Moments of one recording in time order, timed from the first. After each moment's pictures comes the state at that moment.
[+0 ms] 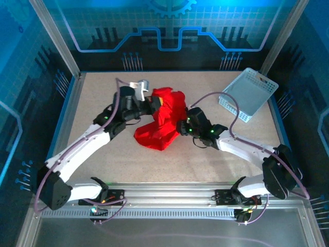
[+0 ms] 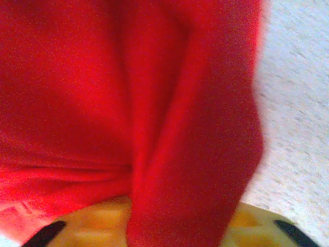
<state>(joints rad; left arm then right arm) -0.49 1.24 1.09 -0.17 0.26 -0.70 0.67 1.38 0.83 -0.20 0.08 0.63</state>
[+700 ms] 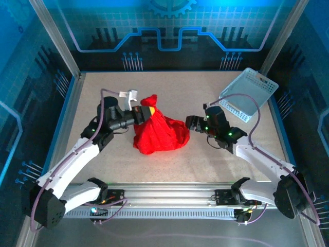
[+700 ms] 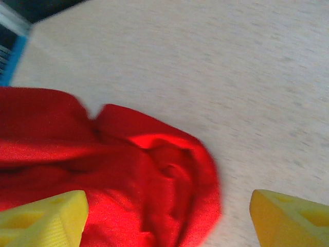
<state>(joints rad) -0.42 1.06 0.85 -0.08 0.53 -0.71 0.54 1.16 0.79 -0.24 0.00 0.60</state>
